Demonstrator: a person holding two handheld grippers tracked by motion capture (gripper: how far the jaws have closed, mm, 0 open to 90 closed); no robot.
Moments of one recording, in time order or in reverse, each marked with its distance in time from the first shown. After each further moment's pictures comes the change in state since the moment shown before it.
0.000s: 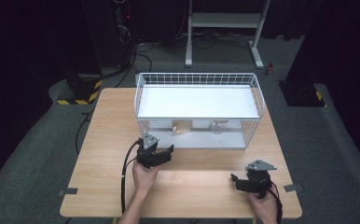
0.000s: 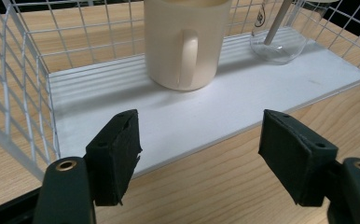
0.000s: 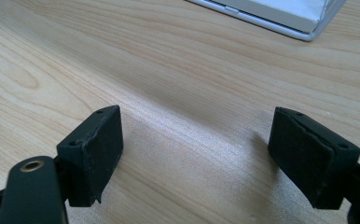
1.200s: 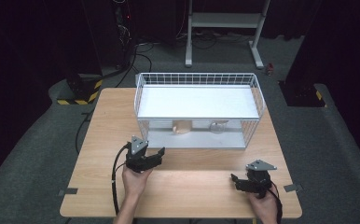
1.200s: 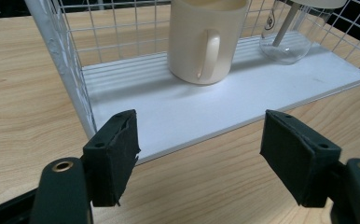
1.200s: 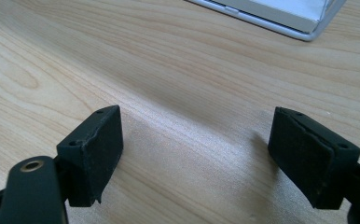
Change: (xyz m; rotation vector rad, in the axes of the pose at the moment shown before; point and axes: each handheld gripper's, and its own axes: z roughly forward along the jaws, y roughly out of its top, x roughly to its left) left arm 0.015 -0.008 -0.030 -0.024 0.020 -0.020; right arm 0.000 0.000 0.000 0.000 0.000 0.000
